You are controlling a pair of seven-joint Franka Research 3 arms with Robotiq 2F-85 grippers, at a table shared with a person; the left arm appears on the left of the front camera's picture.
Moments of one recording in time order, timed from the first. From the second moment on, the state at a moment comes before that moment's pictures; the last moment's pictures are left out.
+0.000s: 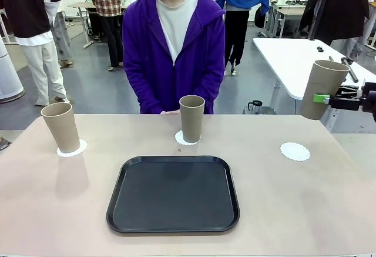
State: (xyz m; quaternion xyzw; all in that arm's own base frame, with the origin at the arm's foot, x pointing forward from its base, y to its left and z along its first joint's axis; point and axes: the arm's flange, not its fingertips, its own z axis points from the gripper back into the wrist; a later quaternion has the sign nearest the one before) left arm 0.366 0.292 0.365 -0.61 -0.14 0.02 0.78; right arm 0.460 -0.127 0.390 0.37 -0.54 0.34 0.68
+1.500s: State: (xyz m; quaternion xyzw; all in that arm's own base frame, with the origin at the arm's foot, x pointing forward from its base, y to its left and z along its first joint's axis) left arm 0.366 0.292 0.365 -0.61 -0.14 0.02 0.78; right arm 0.482 -0.117 0.289 0.34 -0.51 0.41 0.67
